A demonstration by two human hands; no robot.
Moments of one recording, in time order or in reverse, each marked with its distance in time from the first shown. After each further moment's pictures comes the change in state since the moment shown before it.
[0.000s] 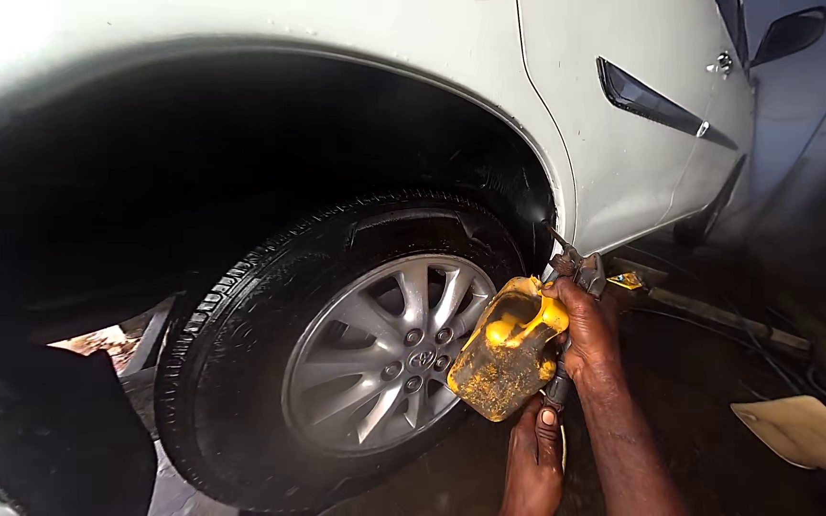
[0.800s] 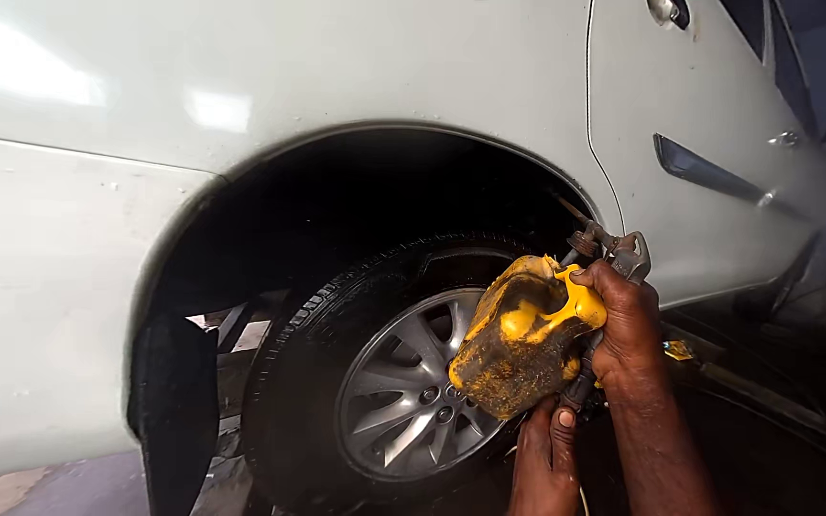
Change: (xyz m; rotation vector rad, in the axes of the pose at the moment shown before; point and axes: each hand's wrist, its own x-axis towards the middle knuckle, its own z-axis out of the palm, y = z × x) left_hand 0.043 0.043 -0.034 0.033 0.156 0.243; right_hand -0.019 -0.066 0.054 0.190 -0.270 -0.212
